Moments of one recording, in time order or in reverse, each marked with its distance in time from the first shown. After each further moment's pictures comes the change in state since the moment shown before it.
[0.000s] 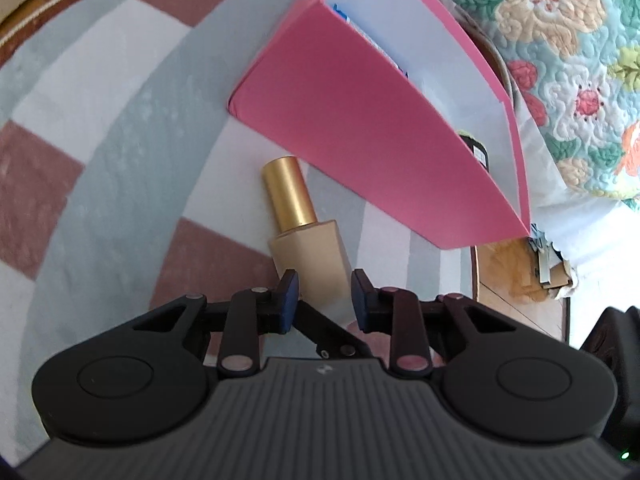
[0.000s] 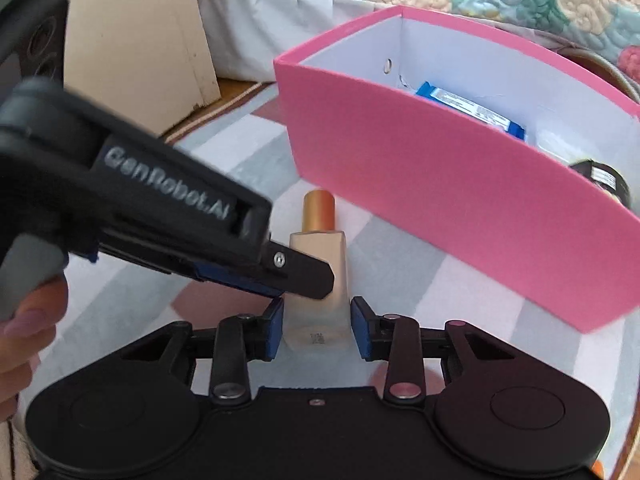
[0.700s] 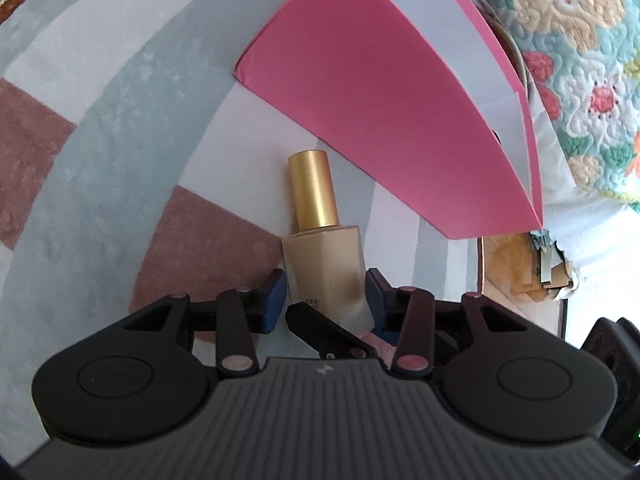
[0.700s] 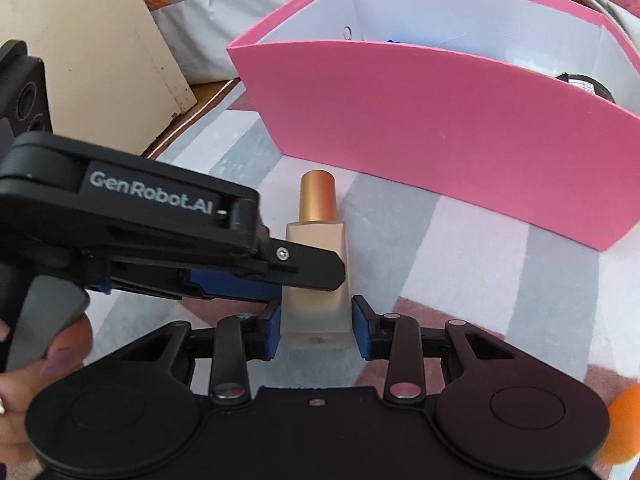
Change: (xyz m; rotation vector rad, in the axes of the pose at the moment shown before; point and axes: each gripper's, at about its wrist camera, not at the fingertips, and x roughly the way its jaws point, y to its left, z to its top) left arm 0.016 0.003 -0.010 -0.037 0.033 0.010; right arm 0.007 -0.021 -0.006 0.204 0.034 0.067
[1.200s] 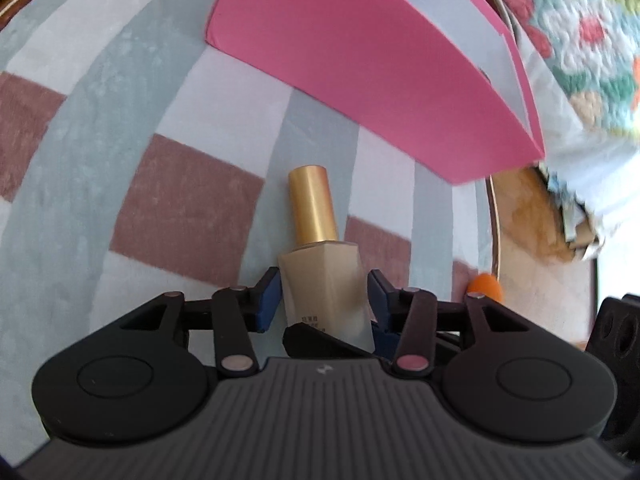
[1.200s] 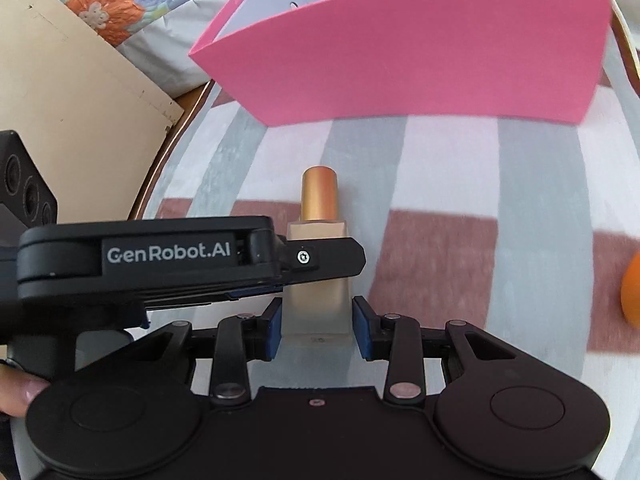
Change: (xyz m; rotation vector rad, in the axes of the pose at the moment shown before) left arm -0.001 -0.025 -0.038 0.122 0.035 0.089; right arm -0.022 -0.026 -0.037 0.261 0.070 0.129
